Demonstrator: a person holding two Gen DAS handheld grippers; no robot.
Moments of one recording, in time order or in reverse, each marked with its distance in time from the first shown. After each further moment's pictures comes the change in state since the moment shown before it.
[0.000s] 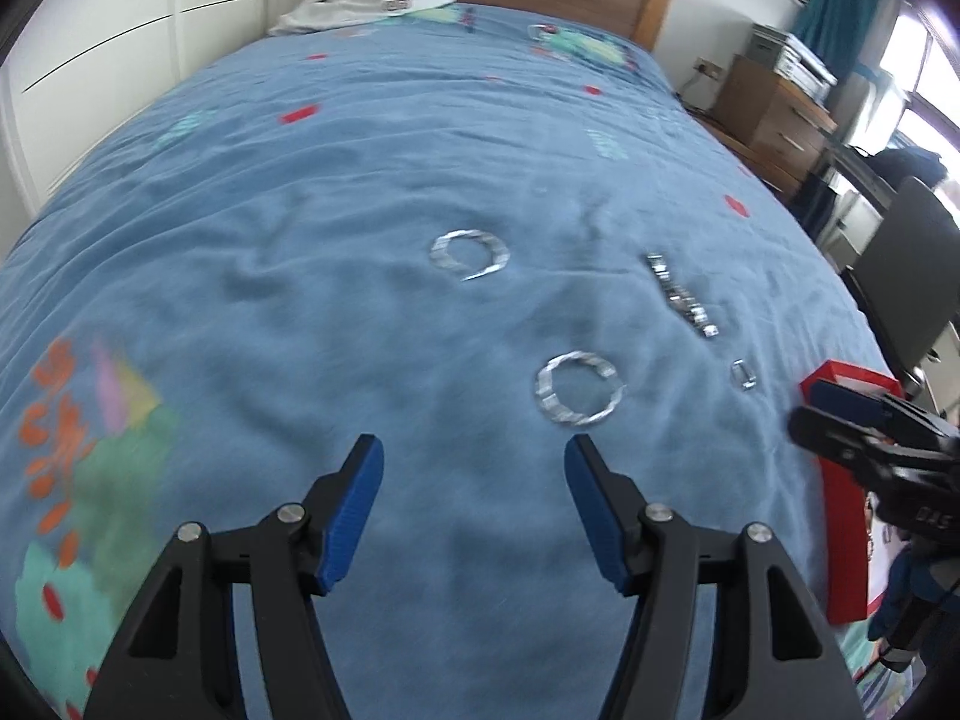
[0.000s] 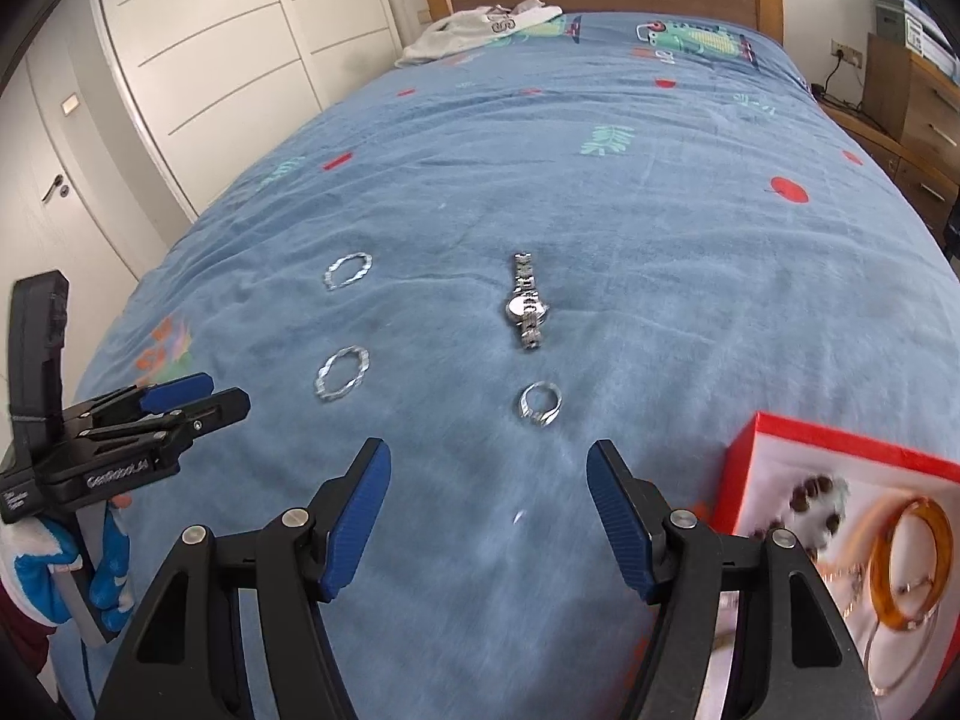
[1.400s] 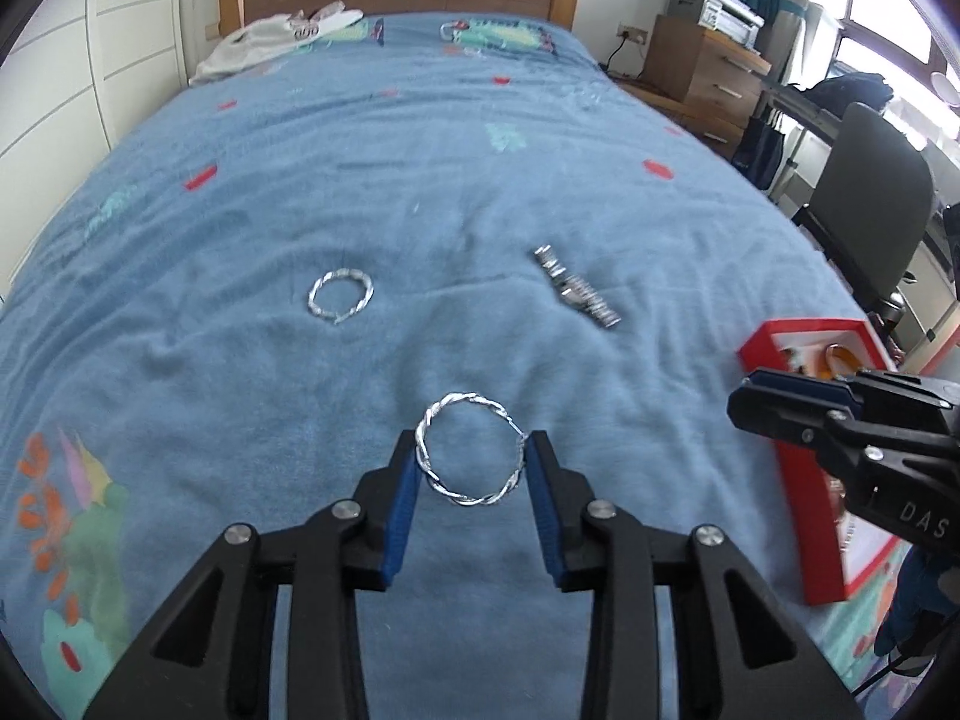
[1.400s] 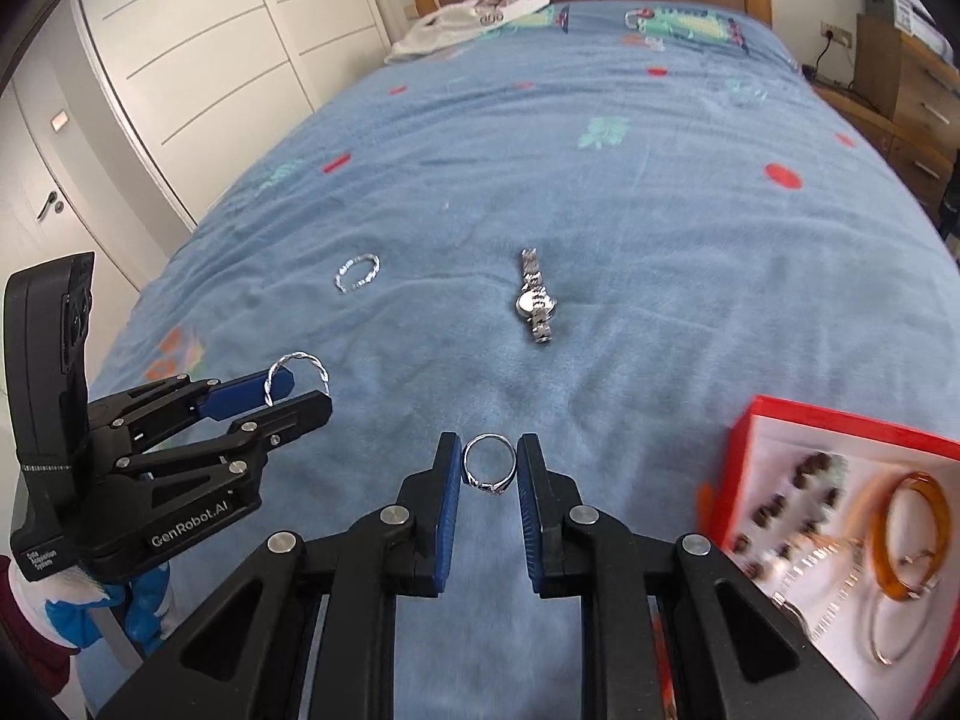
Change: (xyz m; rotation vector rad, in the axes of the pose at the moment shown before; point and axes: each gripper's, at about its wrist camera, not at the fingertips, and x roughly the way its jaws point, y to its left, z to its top) left arm -0.015 -0.062 0.007 0.176 -0.009 -0.035; right arm -0.023 0.007 -0.002 0.046 0.008 0.004
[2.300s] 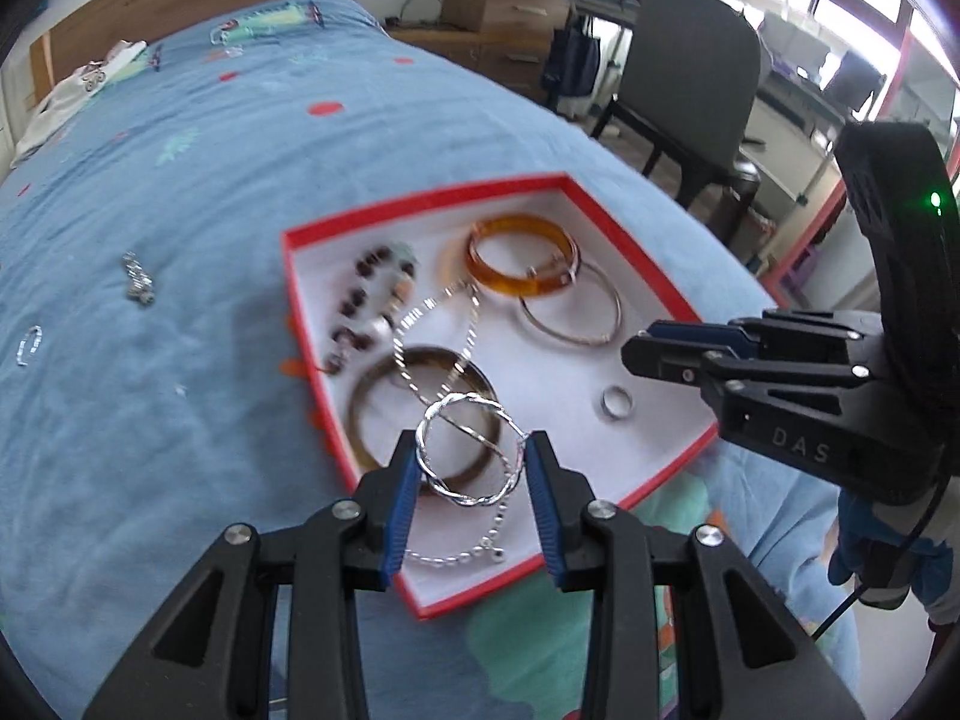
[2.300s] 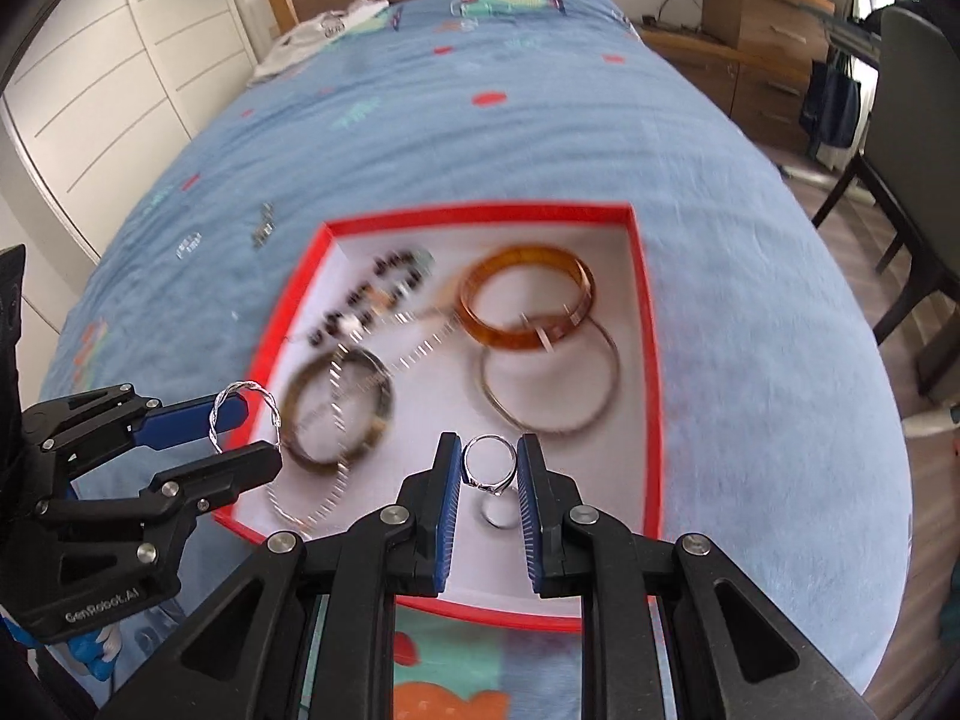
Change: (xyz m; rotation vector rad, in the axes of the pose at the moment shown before) left arm -0.001 -0.242 -0.049 0.277 0.127 -0.264; right arm -0.107 -0.165 -0.115 0.179 0.041 -0.204
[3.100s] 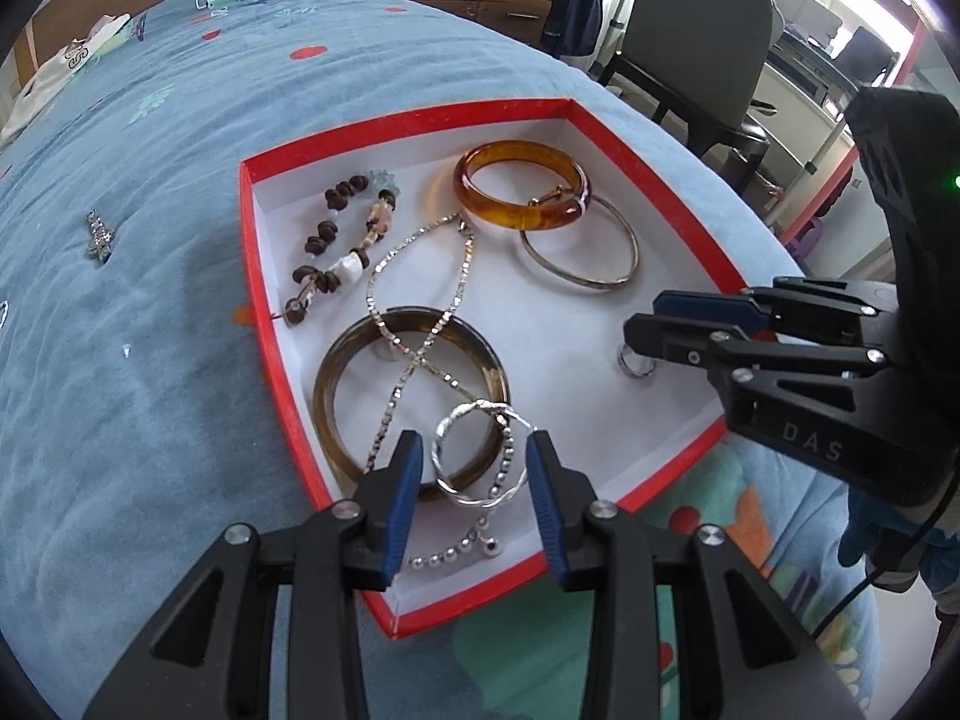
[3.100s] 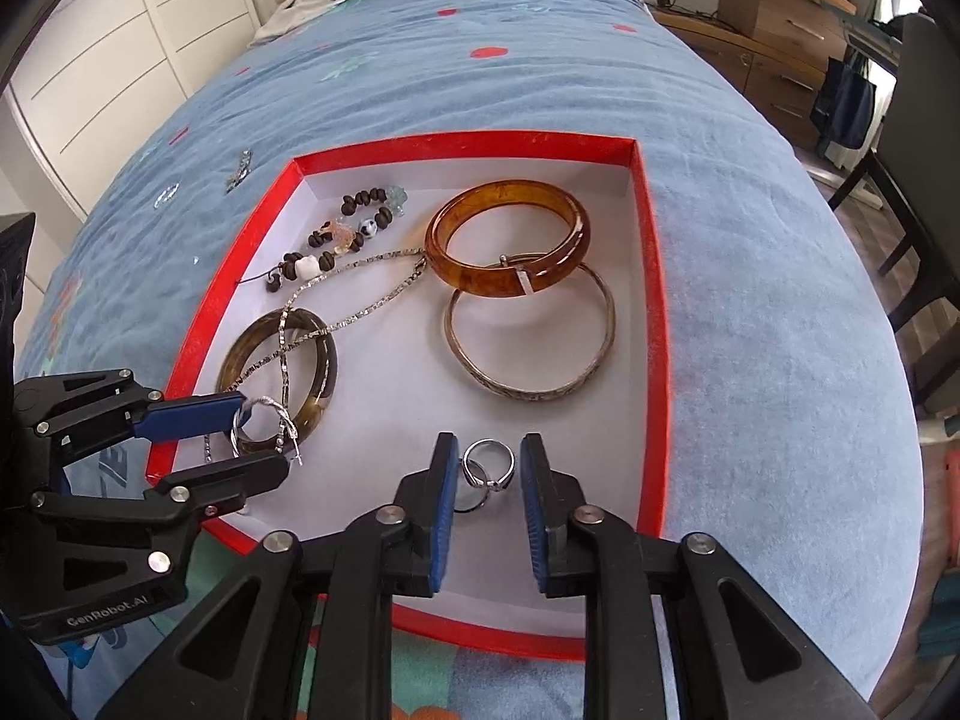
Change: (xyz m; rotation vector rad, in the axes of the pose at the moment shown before) left arm 0.030 0.000 -0.009 0.001 0.089 -0.012; right arm 0.026 -0.005 -0.012 -0.043 0.048 -0.026
